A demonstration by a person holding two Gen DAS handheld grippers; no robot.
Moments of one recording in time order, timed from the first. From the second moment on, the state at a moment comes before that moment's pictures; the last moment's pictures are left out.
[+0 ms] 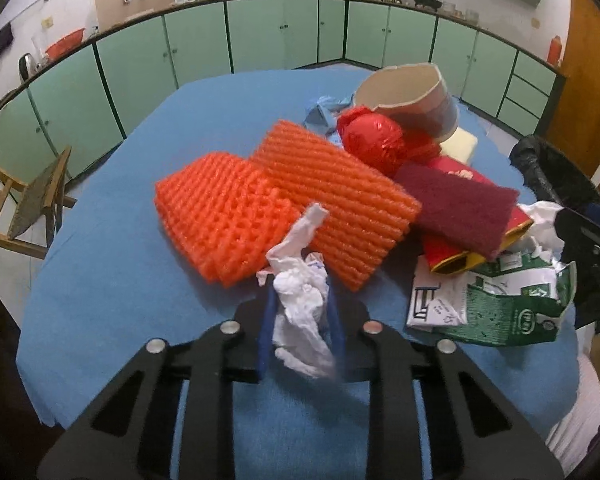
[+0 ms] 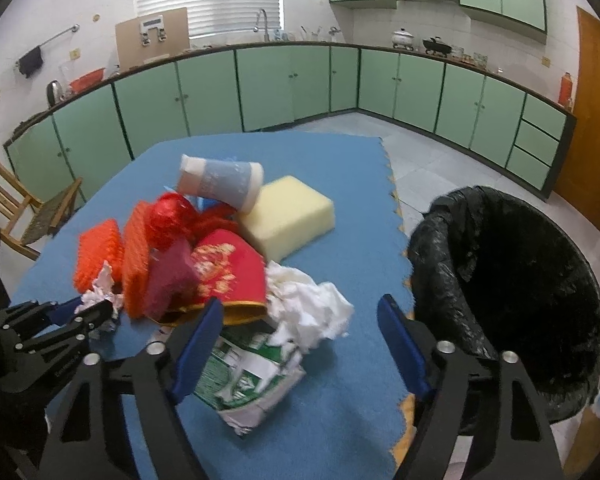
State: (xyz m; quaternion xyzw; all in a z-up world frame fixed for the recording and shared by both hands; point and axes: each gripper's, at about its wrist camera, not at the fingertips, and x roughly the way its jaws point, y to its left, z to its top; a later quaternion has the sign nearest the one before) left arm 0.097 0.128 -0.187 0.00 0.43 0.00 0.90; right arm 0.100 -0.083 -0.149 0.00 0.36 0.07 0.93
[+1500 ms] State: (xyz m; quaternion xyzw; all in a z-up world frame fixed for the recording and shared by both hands) left arm 0.094 0.156 -0.127 -0.01 0.37 0.01 0.93; right arm 0.117 -0.036 -0.123 -0.01 0.33 0.19 0.93
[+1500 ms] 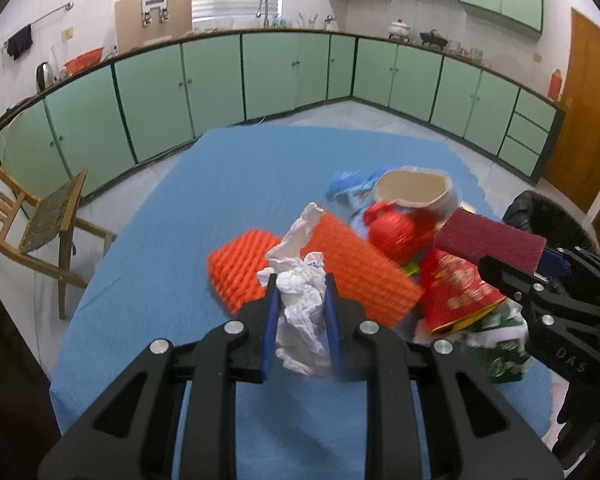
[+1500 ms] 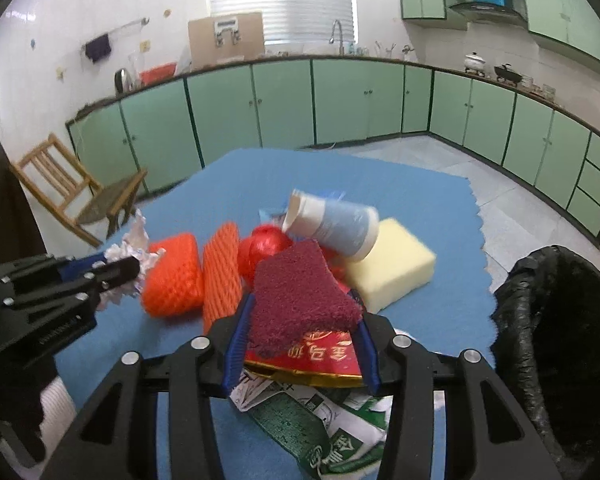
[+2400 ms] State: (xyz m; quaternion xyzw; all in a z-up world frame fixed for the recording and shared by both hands) left arm 0.155 -0.121 -0.096 0.03 0.31 -0.24 0.92; right arm 0.105 -0.308 -0.094 0.07 0.29 -0.06 0.95
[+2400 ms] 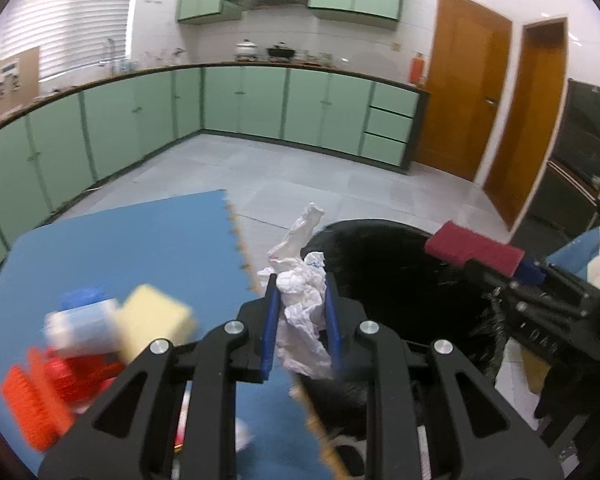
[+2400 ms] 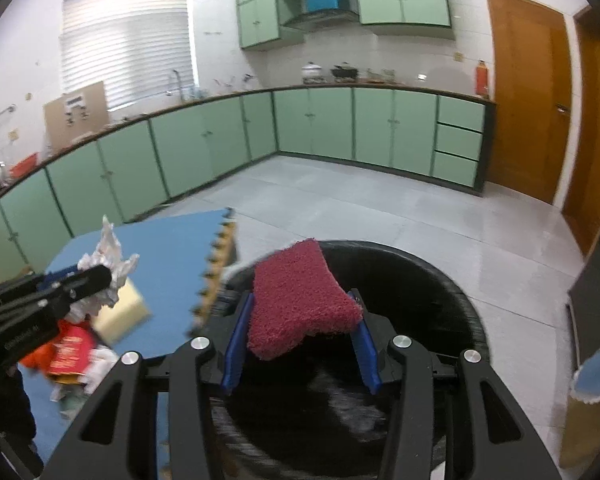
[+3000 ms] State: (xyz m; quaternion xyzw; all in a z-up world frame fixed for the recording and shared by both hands) left arm 0.203 -0.220 -0.151 0.04 0.37 -0.31 0.88; right arm 0.100 -0.390 -0.154 0.09 0.34 -0.13 0.93
